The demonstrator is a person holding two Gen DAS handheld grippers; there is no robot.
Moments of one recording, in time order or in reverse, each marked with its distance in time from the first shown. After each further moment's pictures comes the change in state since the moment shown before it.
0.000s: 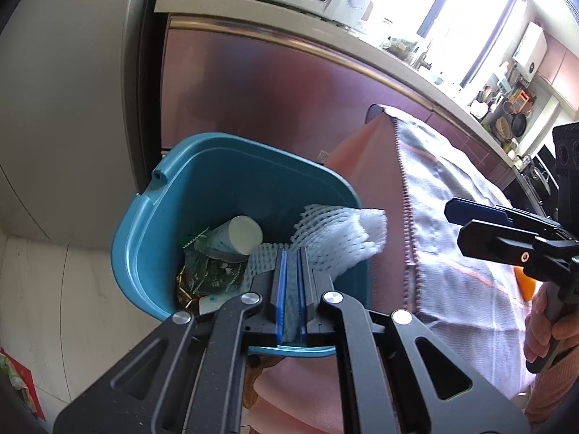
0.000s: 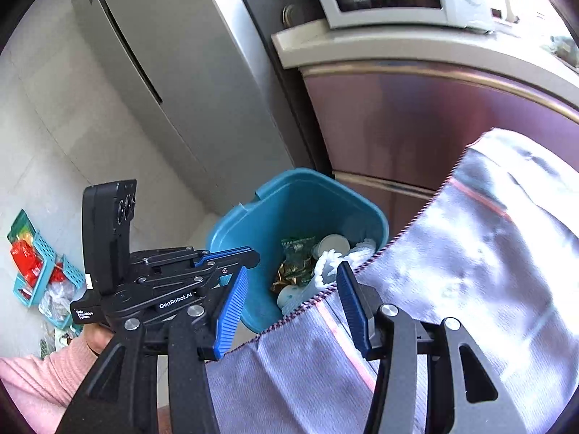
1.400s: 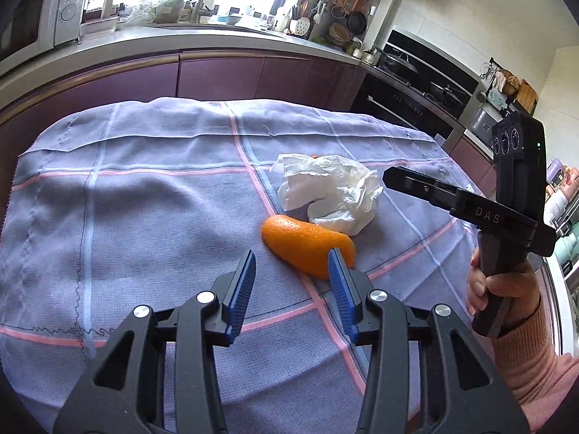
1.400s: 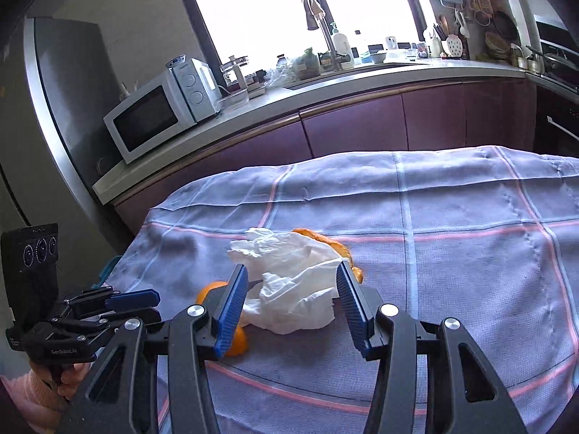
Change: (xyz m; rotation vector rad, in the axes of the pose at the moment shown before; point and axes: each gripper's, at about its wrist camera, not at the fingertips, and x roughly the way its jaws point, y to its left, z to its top) left arm 0.042 -0.338 -0.061 0.525 0.148 -0.432; right arm -0.257 -0.175 -0.195 0.457 -0.410 -0.534
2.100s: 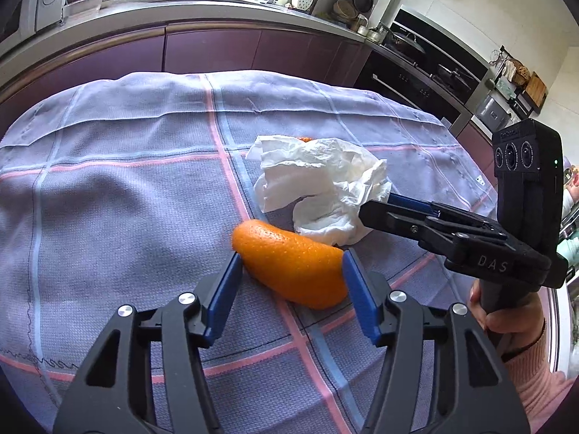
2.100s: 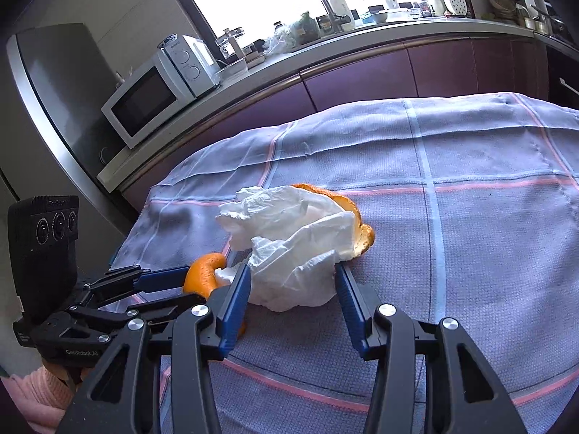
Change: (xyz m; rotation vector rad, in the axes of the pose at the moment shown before) left arm 0.054 -0.012 0.016 -0.029 0.104 -0.008; right arm 0.027 -0.009 -0.016 0.048 0.135 0.088
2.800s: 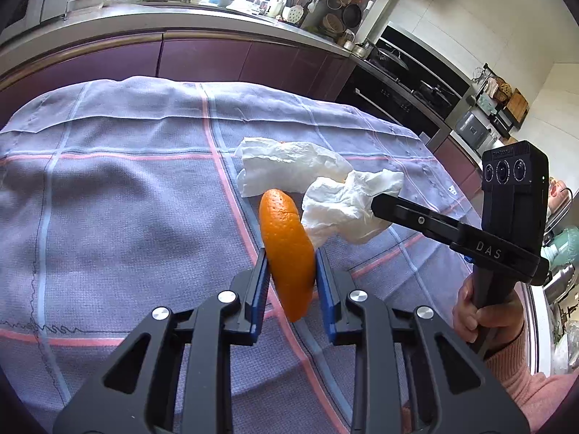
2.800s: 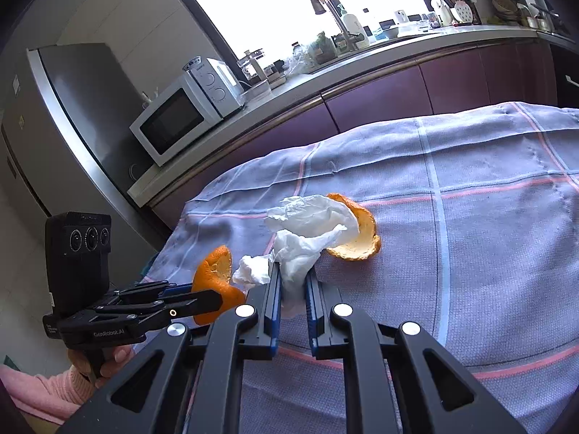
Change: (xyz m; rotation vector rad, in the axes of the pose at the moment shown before) left arm -0.038 0.005 -0.017 -0.022 -0.058 -0.089; right arm -0.040 0.009 -0.009 0.012 -0.090 0.110
